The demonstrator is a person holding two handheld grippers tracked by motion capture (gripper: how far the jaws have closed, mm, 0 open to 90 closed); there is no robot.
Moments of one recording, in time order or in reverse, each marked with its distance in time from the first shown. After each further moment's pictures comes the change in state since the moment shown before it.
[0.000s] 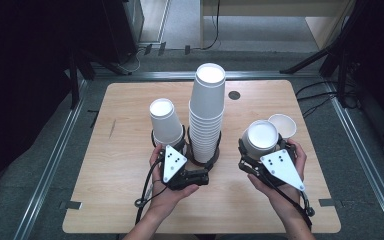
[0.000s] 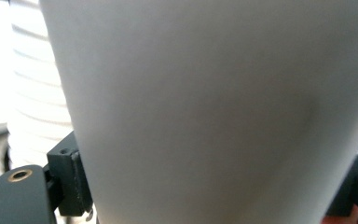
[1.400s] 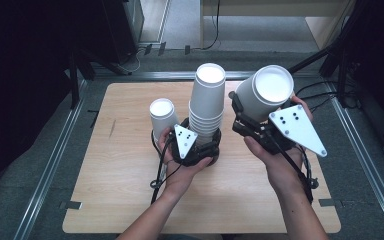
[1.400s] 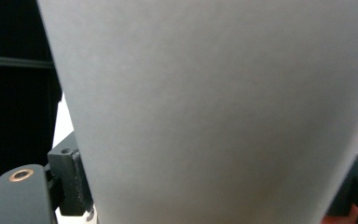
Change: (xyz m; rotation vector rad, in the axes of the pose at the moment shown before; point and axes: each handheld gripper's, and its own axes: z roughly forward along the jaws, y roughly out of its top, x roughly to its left) left arm -0.001 0.024 0.055 -0.093 0.168 -0.007; right arm -0.010 0.123 0.017 -0.179 0.032 0.174
